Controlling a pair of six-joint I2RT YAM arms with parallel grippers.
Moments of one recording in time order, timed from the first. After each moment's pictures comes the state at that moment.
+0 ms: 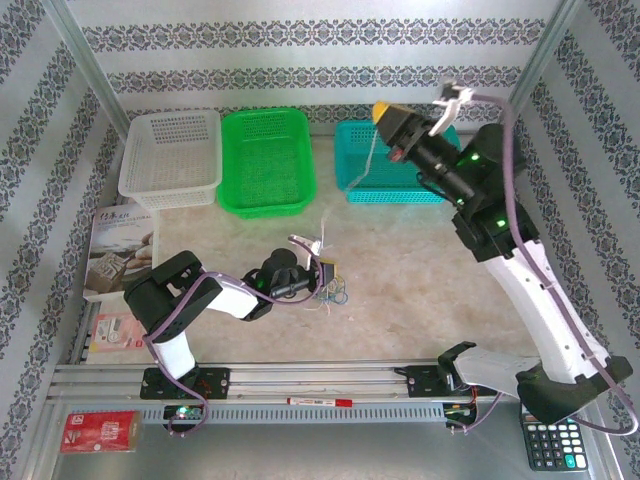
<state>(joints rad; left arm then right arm) -0.78 1.76 0.54 0.85 0.16 -0.53 0.43 1.16 1.53 -0.12 -0.28 0.69</state>
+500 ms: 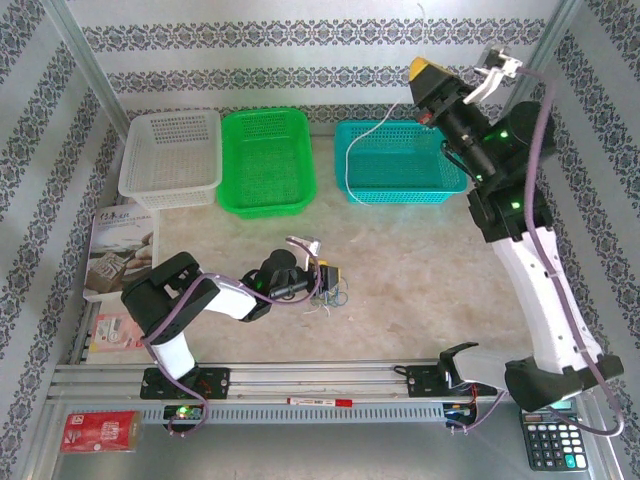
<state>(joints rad) -0.78 1.72 0.54 0.81 0.16 -0.57 0.29 1.24 1.60 -0.05 -0.25 0.69</state>
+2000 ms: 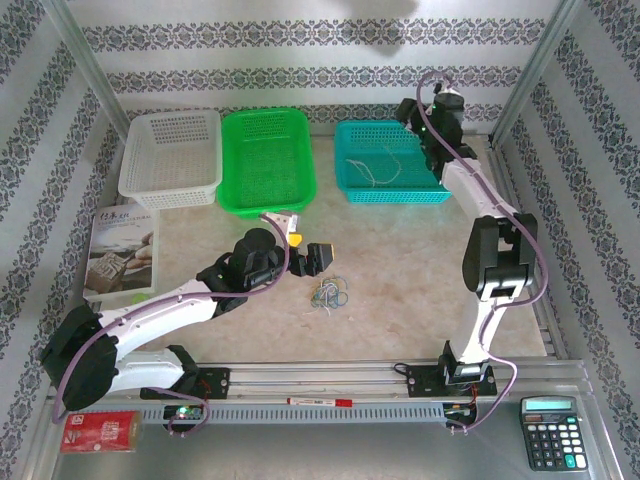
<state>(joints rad) -0.77 1.22 0.67 0.19 0.02 -0.56 0.07 1.89 1.61 0.02 -0.08 0.53</state>
